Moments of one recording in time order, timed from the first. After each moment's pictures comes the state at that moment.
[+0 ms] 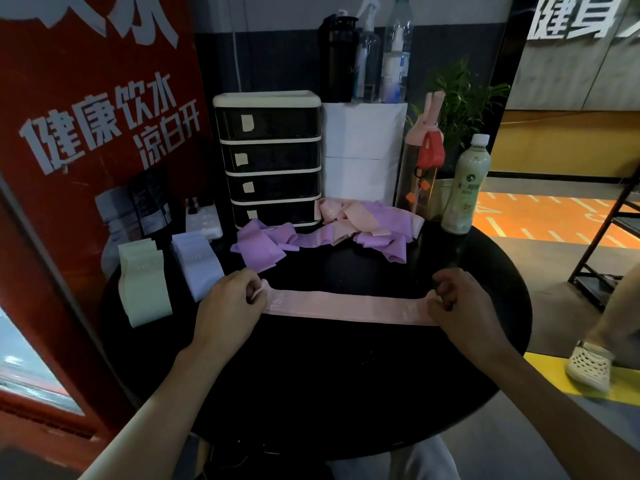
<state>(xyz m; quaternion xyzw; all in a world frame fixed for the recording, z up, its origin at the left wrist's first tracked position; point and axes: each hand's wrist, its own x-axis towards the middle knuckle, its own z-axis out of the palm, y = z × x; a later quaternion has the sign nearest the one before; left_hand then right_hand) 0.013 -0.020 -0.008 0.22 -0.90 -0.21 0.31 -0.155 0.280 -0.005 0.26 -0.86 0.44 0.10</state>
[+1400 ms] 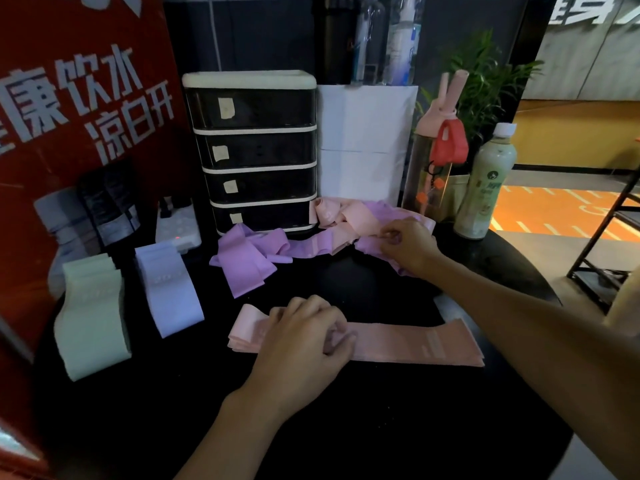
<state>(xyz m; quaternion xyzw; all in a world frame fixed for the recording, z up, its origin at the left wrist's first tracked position) -0.045 0.040 -0.021 0.05 -0.95 -0.20 0.22 -0.304 0.148 0.010 0.28 -0.91 0.31 0.05</state>
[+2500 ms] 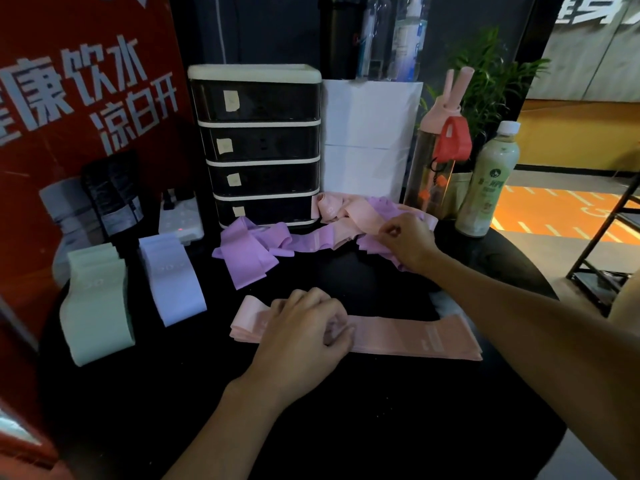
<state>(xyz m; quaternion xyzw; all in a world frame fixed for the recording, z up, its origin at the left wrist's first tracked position) -0.047 0.039 -0.020 0.05 -0.95 -0.20 0.22 -0.296 0.141 0.013 0.27 -0.89 0.36 0.04</state>
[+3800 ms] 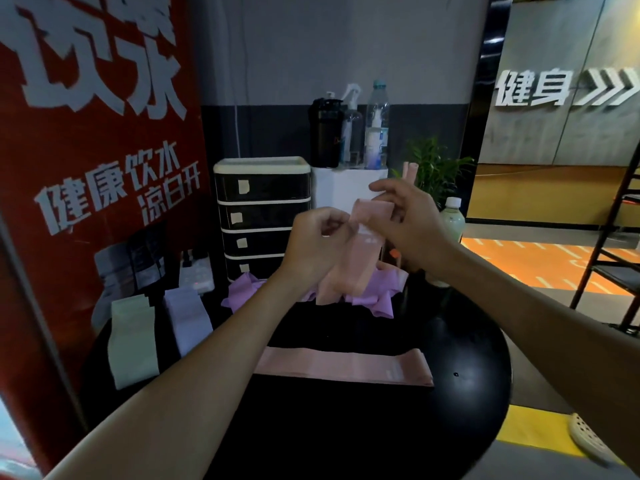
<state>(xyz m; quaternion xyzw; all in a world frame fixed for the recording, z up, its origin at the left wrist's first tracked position) -0.091 0.071 0.154 0.01 -0.77 -0.51 0.39 -0.176 0.210 0.181 0.45 -0.71 0.52 0.16</state>
